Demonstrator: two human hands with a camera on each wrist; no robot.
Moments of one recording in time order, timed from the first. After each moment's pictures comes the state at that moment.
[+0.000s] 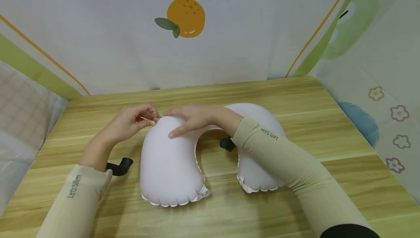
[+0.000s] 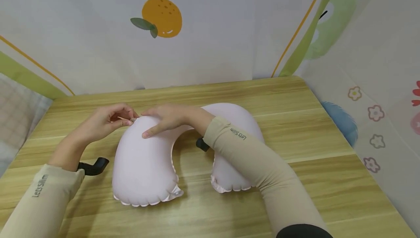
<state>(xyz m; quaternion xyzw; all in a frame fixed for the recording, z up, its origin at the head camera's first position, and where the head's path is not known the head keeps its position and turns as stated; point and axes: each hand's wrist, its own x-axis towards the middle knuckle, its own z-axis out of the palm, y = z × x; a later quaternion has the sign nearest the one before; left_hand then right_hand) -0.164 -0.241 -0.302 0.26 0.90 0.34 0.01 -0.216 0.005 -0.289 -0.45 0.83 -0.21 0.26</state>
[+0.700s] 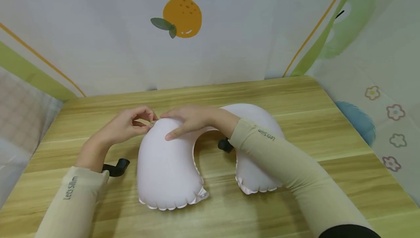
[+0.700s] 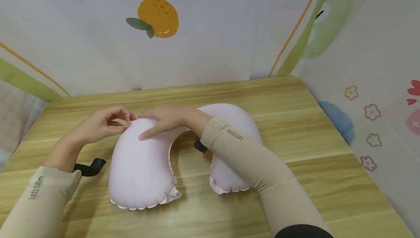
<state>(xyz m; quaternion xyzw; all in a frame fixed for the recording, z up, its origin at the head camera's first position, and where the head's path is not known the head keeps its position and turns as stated) -0.167 -0.246 -0.306 0.24 0.89 0.38 0.09 -0.217 0.004 -0.293 -0.45 0.83 -0.20 0.26</state>
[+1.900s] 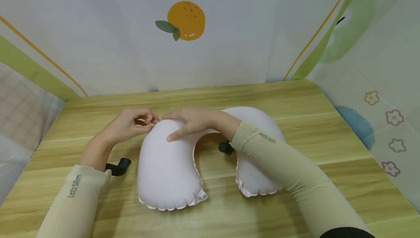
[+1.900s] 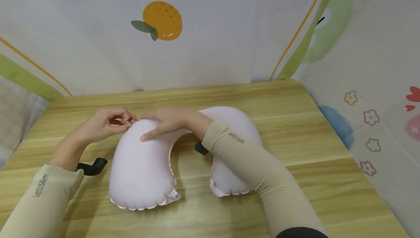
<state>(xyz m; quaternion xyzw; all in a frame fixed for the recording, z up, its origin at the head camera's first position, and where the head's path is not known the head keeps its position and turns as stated) -0.171 -0.244 -0.307 0.26 0.89 0.37 0.04 -0.215 0.003 -0.292 -0.44 0.83 -0.21 0.25</state>
